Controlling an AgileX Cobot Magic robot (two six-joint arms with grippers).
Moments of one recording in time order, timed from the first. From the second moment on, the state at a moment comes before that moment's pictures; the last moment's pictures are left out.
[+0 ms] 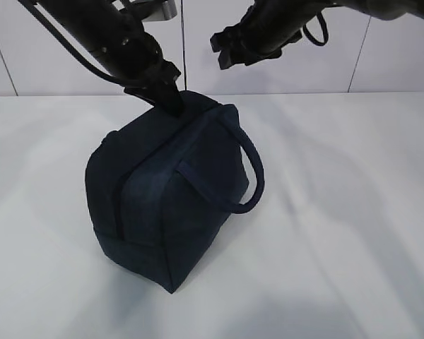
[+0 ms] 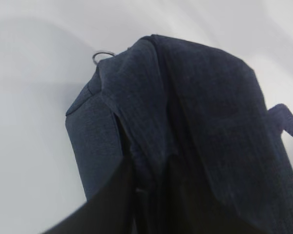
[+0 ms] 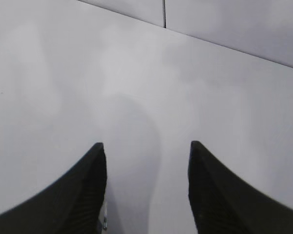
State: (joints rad) left arm -0.39 2.09 -1.86 -0.54 1.08 0.52; right arm 0.30 2.26 -2.16 0.20 0.81 -0.16
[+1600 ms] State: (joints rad) left arm -0.39 1.59 -1.72 -0.18 1.24 0.21; right arm 0.30 1.63 -1.89 0.19 1.26 -0.07
